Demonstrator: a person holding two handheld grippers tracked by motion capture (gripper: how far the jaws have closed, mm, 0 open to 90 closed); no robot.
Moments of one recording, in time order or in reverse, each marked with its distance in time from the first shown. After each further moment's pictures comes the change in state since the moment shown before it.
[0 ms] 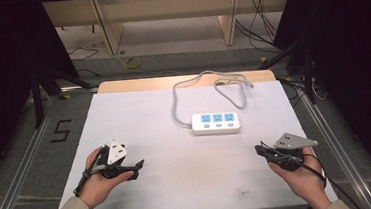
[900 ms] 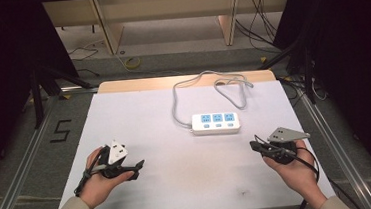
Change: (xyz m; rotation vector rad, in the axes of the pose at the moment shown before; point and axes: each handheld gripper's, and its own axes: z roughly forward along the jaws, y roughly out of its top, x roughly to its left) left arm 0.000 0.000 0.001 0.011 -0.001 0.004; right arm -0.002 0.014 0.015 0.018 0.021 0.006
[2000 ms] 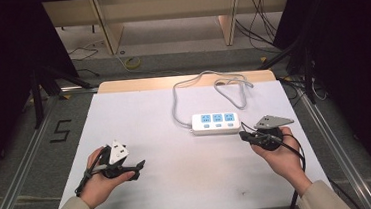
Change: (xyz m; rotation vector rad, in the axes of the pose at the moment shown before) left arm -0.002 0.001 0.001 -0.001 -0.005 0.003; right arm -0.003 0.031 0.030 0.016 0.017 -0.010
